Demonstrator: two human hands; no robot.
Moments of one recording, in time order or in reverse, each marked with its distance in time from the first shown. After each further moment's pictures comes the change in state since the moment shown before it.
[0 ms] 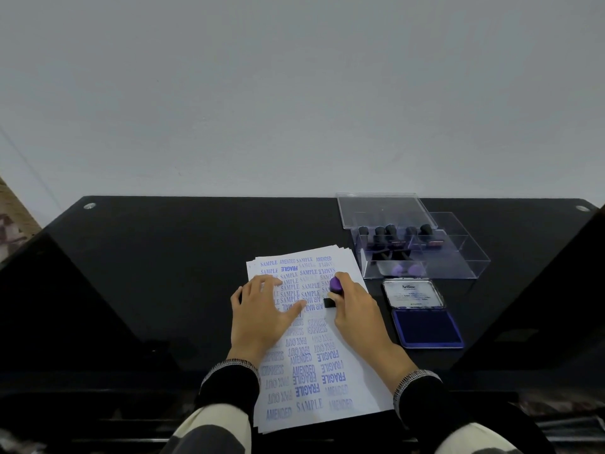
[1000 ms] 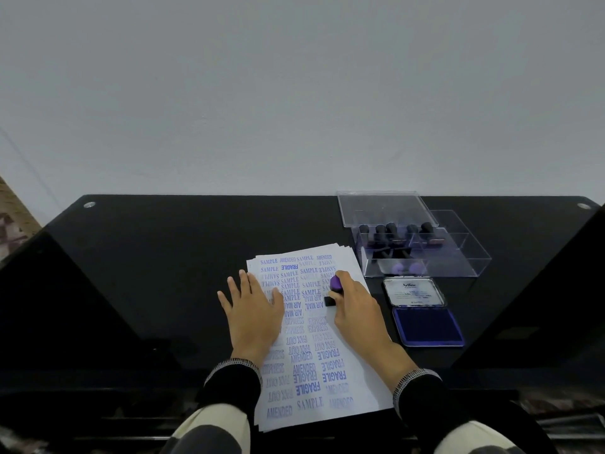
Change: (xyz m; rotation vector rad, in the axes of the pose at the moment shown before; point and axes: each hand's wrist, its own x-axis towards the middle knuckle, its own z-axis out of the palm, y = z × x) left_hand -0.002 0.009 -0.007 0.095 -0.117 -0.287; right_hand -0.002 -0.001 0.001 -0.023 0.024 -0.020
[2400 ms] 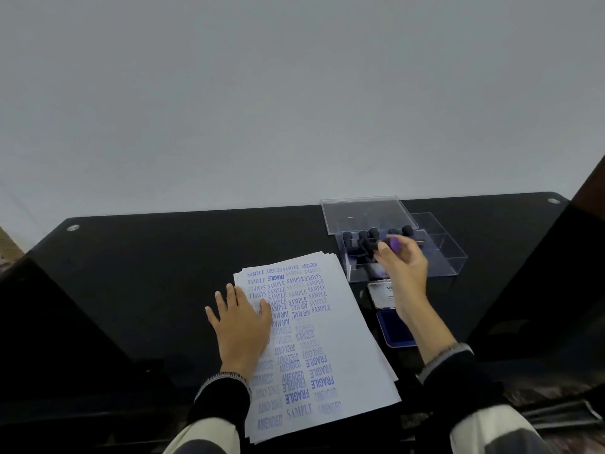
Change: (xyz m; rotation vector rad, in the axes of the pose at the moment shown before) left_hand 0.000 0.002 -0.001 -0.017 0.005 -0.019; right_hand 0.043 0.036 -0.082 1.020 0.430 0.519
